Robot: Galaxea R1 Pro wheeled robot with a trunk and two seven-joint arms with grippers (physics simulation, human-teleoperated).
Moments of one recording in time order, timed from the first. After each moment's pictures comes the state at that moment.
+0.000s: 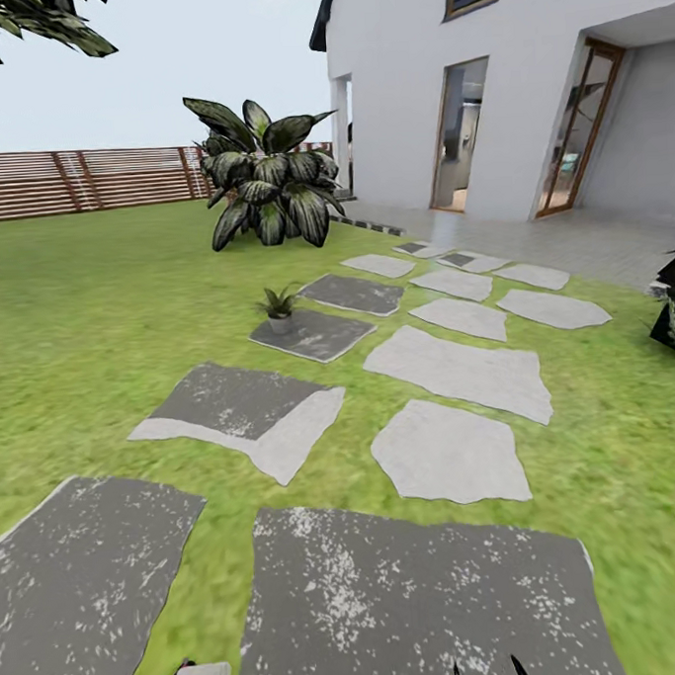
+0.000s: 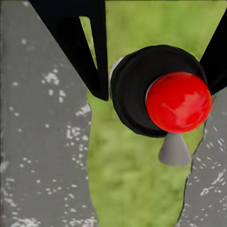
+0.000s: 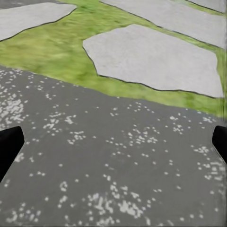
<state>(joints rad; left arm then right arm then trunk) -0.38 0.04 -0.13 -0.06 0.11 -0.51 0.14 -0.27 0.04 -0.16 -0.03 0.52 -1.05 -0.36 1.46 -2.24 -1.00</state>
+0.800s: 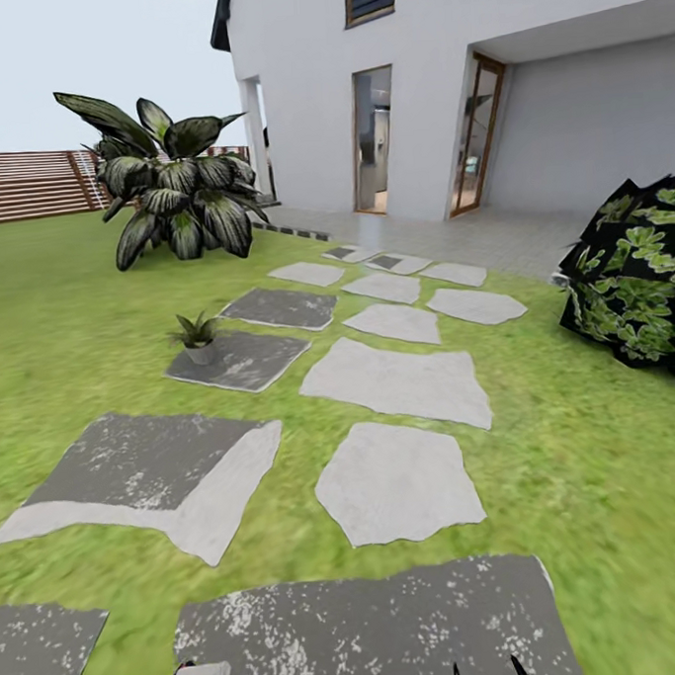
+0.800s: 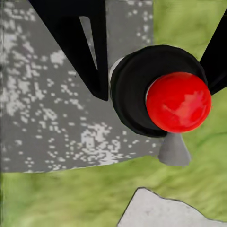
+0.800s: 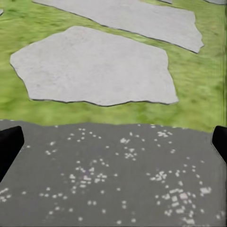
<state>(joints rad) -0.38 0.04 -0.13 -0.06 0.11 -0.51 0.14 -0.27 0.04 -0.16 -0.03 0.52 -1.05 -0.36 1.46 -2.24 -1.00</state>
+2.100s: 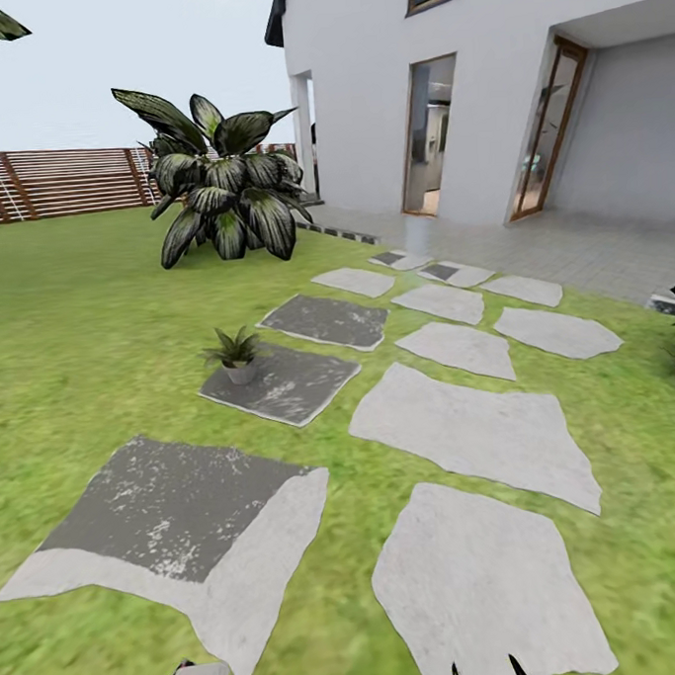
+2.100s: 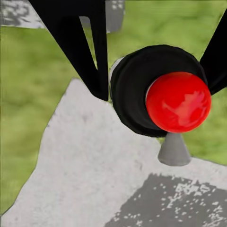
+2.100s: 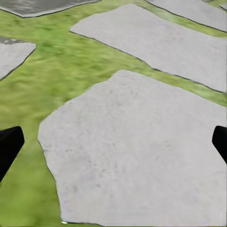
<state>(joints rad) -0.38 0.04 -0.13 -0.06 0.12 -0.51 0.14 -0.27 0.04 -0.16 -0.03 0.52 -1.04 -0.35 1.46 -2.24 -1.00</state>
